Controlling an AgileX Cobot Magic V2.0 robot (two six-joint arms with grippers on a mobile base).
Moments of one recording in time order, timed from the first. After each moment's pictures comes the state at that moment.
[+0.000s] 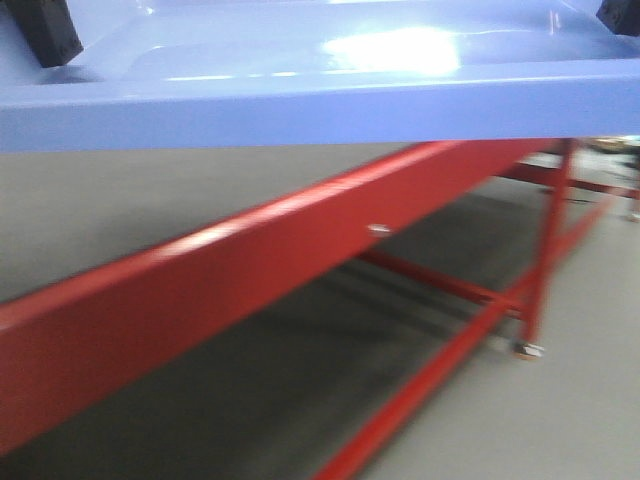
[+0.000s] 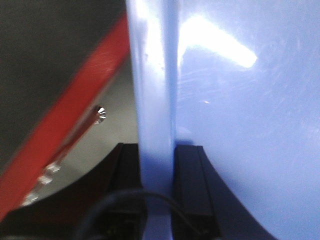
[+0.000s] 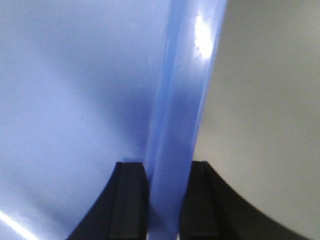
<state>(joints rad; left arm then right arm) -0.59 1.38 -1.36 0.00 1.22 -0.40 0.44 1.23 -1.24 -0.03 1.13 0.39</state>
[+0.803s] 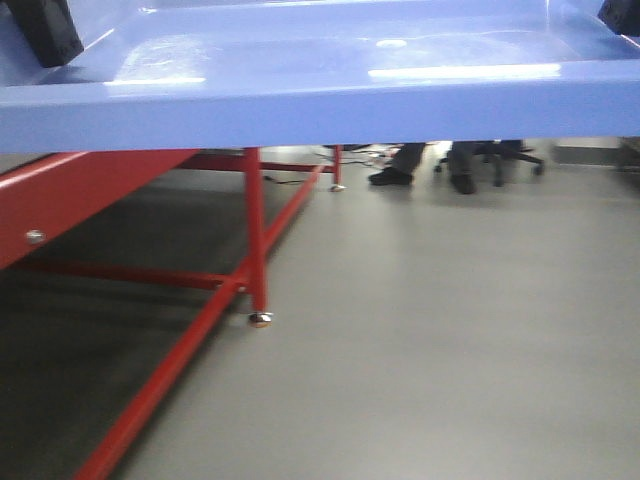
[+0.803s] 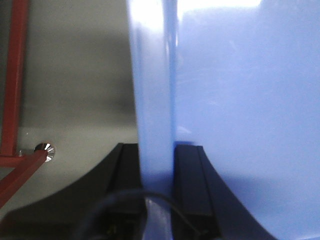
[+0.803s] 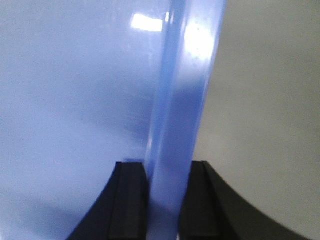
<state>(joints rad) -0.59 1.38 -1.36 0.00 1.22 -0.40 0.44 1.23 -1.24 -0.03 1.13 0.39</state>
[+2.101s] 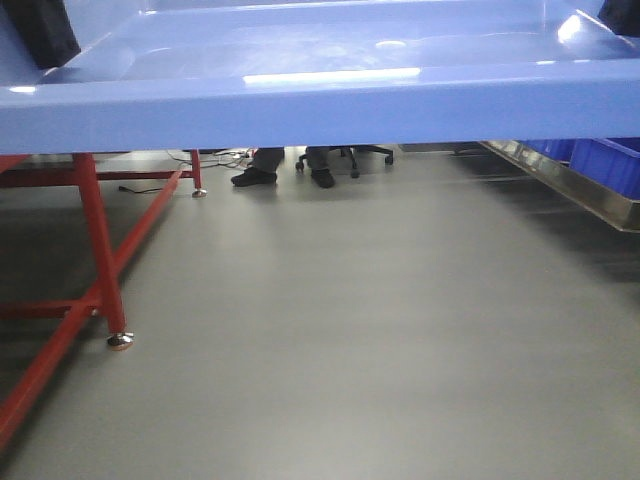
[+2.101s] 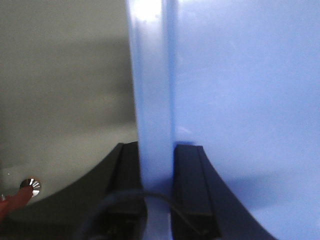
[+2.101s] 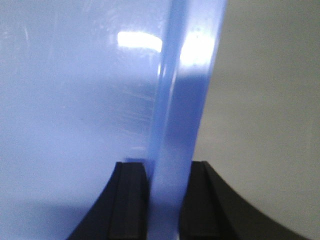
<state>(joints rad) -0.59 1.38 -1.36 0.00 1.22 -0.40 0.44 1.23 -1.24 -0.03 1.14 0.39</state>
